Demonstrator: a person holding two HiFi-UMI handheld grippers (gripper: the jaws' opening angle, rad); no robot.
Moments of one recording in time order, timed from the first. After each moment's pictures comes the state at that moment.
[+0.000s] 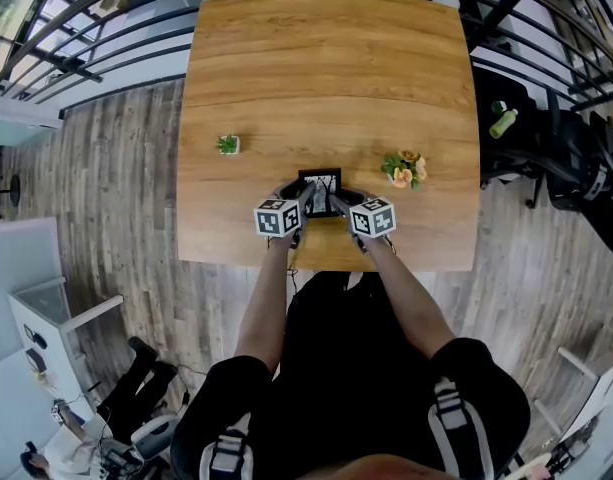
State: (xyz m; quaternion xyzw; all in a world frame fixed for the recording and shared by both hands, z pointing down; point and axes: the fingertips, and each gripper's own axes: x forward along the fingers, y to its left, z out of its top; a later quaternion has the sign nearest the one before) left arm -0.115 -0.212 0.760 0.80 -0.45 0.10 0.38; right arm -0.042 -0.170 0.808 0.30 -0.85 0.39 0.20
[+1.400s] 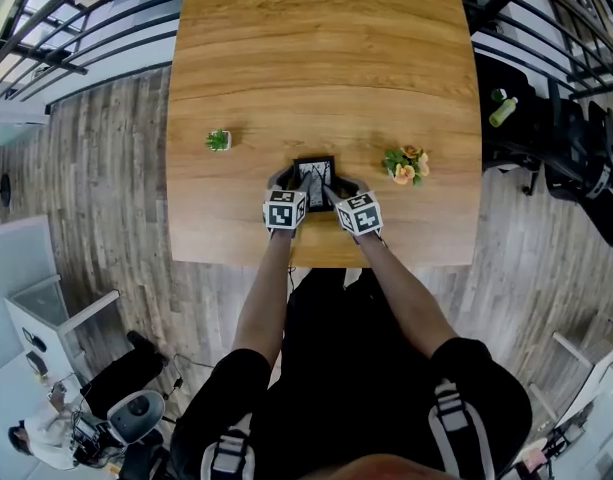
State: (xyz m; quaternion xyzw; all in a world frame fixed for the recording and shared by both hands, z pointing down) left arm -0.119 -0.233 0.806 0.79 -0.49 0.22 0.31; right arm -0.041 -0.188 0.832 0.35 -0.83 0.31 0.29
